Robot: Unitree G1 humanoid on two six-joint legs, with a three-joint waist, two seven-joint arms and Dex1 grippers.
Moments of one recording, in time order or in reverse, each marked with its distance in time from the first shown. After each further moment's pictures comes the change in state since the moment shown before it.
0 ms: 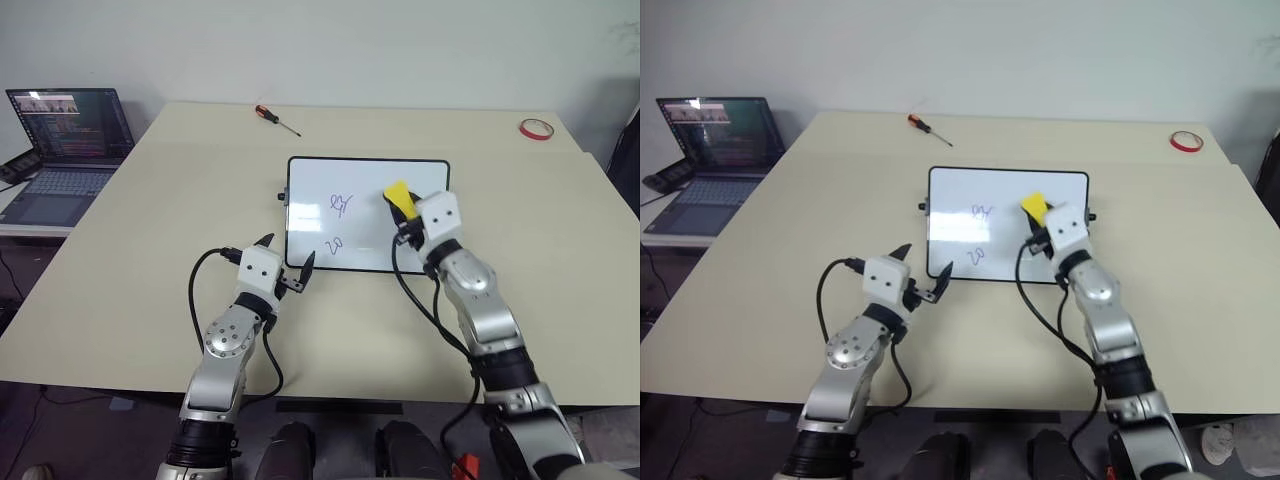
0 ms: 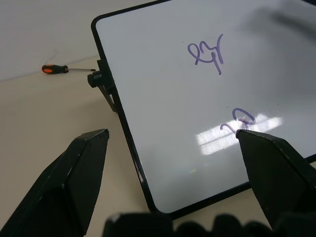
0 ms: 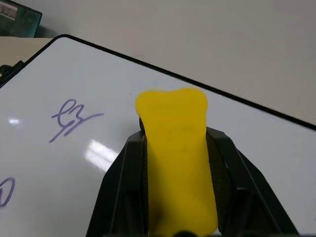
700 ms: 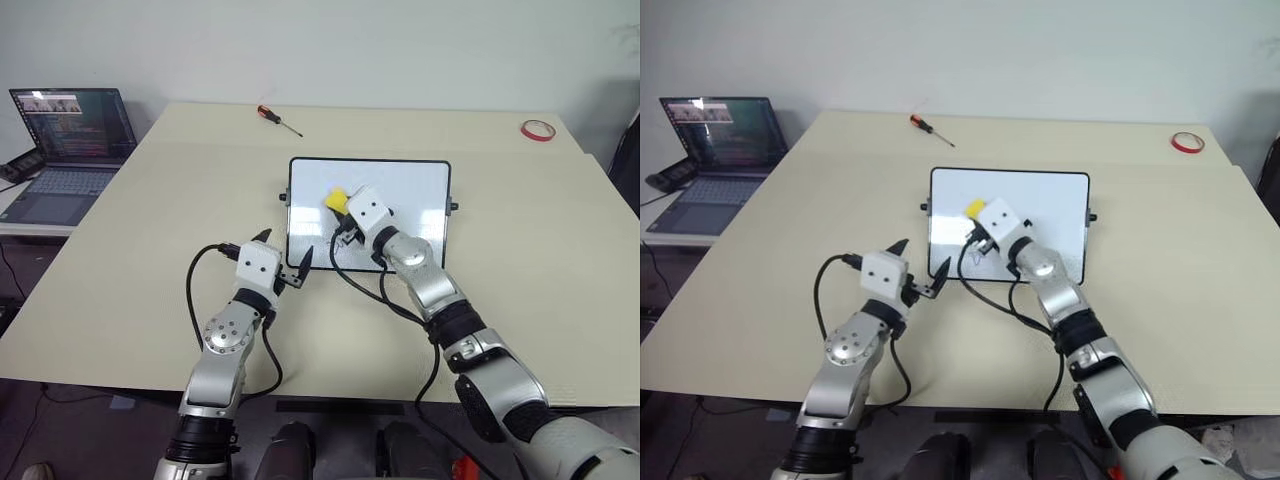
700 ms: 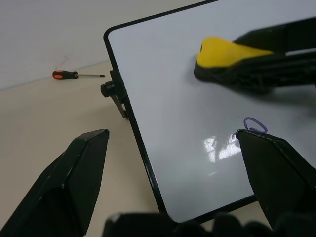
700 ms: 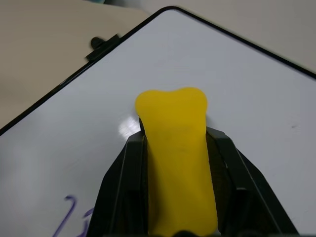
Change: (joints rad) left arm -0.011 0.009 0.003 -0.004 0.000 0.000 0.021; right arm -0.145 0.102 0.168 0.293 -0.113 -0.026 0.076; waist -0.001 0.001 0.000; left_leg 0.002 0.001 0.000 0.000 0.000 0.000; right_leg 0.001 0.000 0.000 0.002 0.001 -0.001
